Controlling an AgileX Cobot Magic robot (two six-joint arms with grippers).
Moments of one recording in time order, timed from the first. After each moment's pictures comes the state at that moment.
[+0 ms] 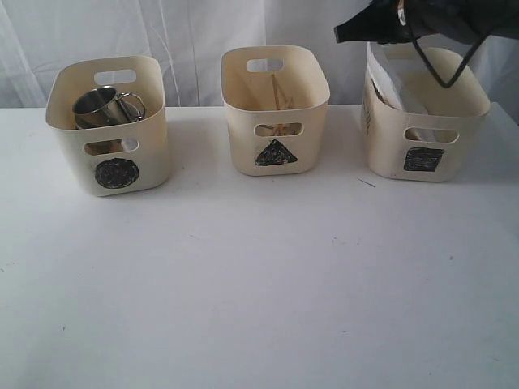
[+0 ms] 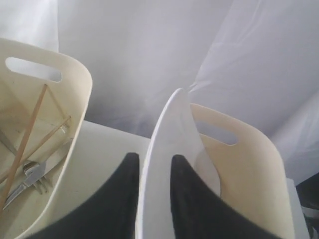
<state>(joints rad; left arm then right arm) -0.13 0.00 0.02 0.00 0.40 0.08 0.13 1.86 -1.57 -0.86 0.32 0.66</state>
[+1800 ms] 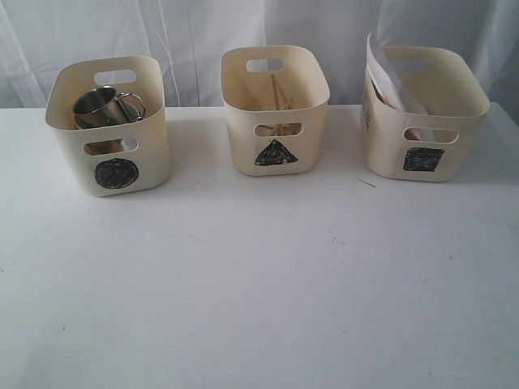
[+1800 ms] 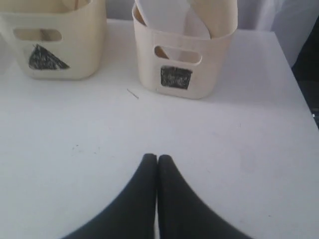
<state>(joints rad) -0.13 0.00 0.02 0.00 0.40 0.08 0.15 0.58 -0.47 -0.43 0.47 0.48</state>
